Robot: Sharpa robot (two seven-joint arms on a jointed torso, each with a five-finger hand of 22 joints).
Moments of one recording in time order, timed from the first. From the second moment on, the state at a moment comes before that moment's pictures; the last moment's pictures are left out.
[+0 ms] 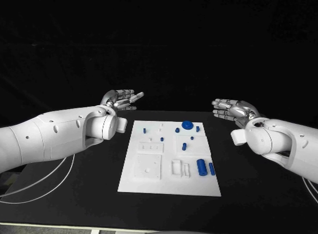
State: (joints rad) left arm 1.34 -0.69 -0.24 1.24 0.00 -0.56 0.26; left_hand 1.39 -0.15 -0.07 0.27 0.19 0.61 0.13 0.04 0.05 0.67 0.12 0.04 0.05 0.74 0.13 0.05 0.05 0.21 0.81 0.29 0.13 0.07; right arm 1.15 -0.82 0.00 1.31 -0.15 -0.38 0.19; right_hand 1.20 0.03 0.10 -0.12 0.38 0.59 0.17 0.04 0.04 0.62 0.22 0.04 0.04 0.69 0.22 0.04 0.05 0.13 0.50 0.24 0.05 0.05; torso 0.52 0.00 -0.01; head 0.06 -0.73
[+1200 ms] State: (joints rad) left arm 1.39 -0.80 -0.24 1.43 -0.09 -0.43 0.26; left_hand 1.40 0.00 -0.01 -0.11 0.26 1.05 0.13 0.07 0.06 1.22 0.09 0.06 0.06 1.29 0.05 0.22 0.11 0.05 0.92 0.02 0.55 0.29; right arm 1.24 -0.60 0.03 1.05 -1.34 -0.22 0.11; right_hand 1.23 -0.05 0.27 -0.28 0.34 1.11 0.12 0.06 0.06 1.14 0.09 0.05 0.06 1.46 -0.01 0.87 0.56 0.16 1.43 -0.03 0.63 0.38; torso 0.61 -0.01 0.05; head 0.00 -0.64
